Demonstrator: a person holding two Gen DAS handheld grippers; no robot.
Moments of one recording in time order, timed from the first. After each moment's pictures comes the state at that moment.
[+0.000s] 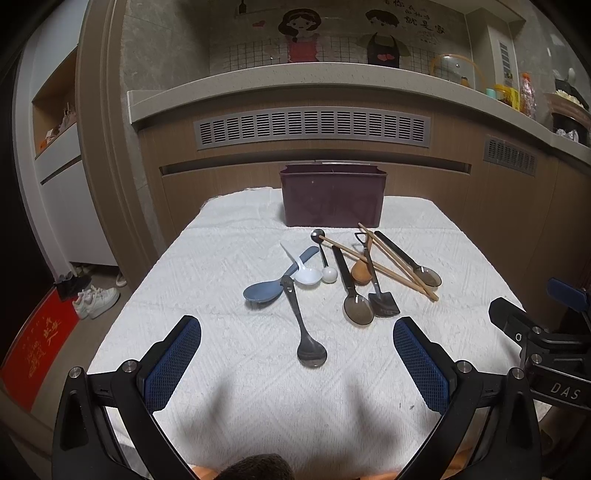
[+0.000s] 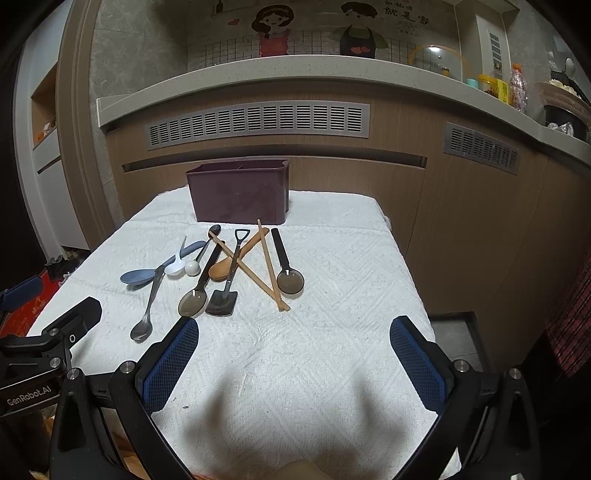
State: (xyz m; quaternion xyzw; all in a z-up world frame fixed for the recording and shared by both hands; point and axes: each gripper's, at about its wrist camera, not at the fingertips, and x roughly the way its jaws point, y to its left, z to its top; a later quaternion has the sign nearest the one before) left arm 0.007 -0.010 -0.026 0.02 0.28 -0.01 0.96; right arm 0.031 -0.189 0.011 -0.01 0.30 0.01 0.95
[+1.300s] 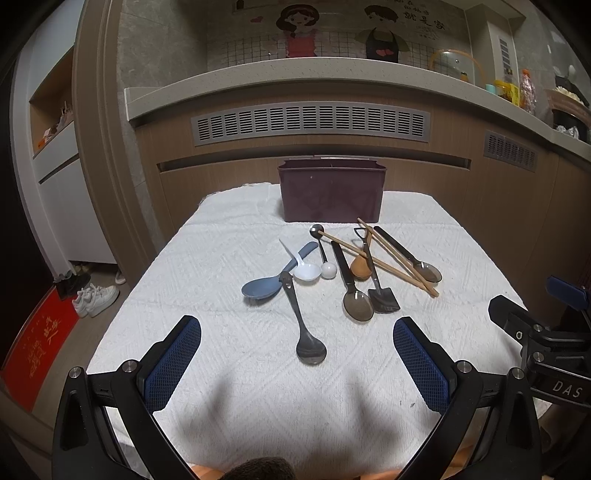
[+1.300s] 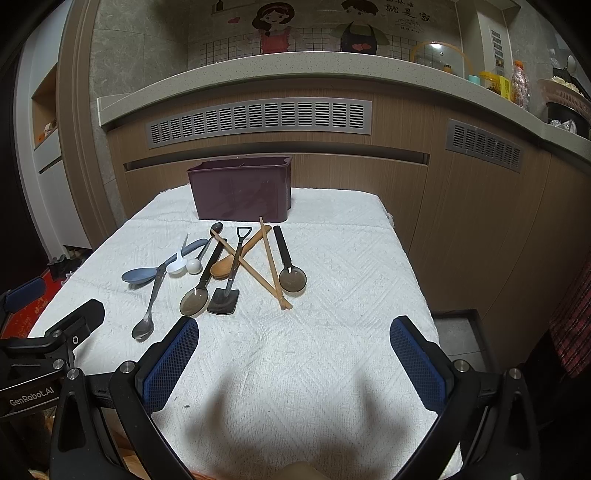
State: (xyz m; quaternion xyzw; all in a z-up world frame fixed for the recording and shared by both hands) left arm 0.009 -0.011 -0.027 0.02 0.29 -0.01 0.96; right arm 0.033 -0.190 0.010 0.00 0.30 0.02 0.95
